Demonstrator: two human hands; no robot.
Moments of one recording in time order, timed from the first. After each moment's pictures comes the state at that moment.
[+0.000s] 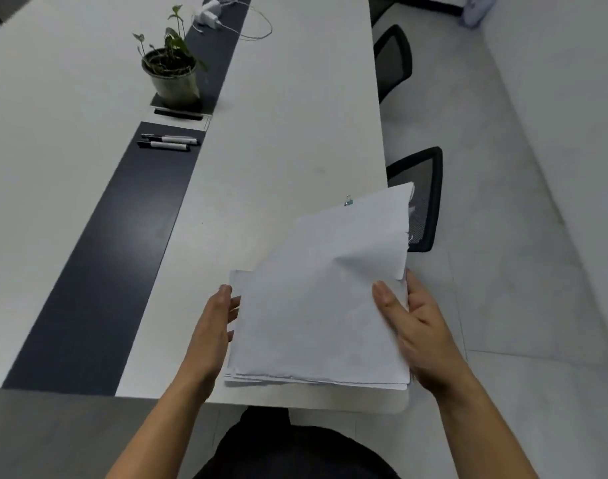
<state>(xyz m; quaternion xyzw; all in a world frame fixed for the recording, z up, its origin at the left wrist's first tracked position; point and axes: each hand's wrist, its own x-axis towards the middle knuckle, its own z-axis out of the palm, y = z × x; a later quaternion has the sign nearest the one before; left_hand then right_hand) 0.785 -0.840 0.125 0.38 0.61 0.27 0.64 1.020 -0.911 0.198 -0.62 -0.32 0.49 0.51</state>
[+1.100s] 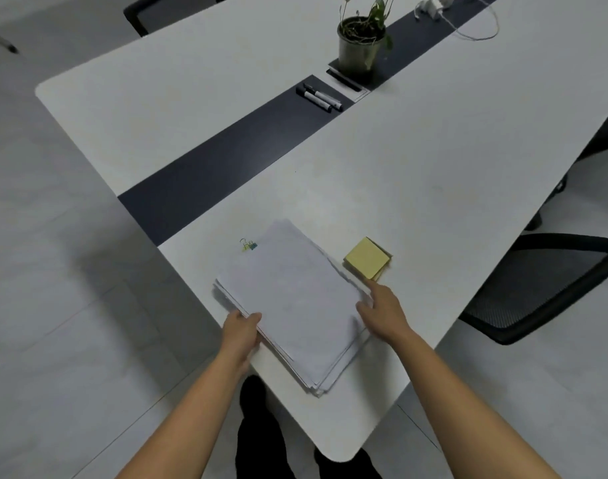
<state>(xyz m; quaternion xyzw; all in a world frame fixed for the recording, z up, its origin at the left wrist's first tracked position) 0.909 -0.926 -0.027 -0.03 0.75 0.44 0.48 1.132 -0.790 -0.009 -0.60 -0.65 0.46 -0.02</state>
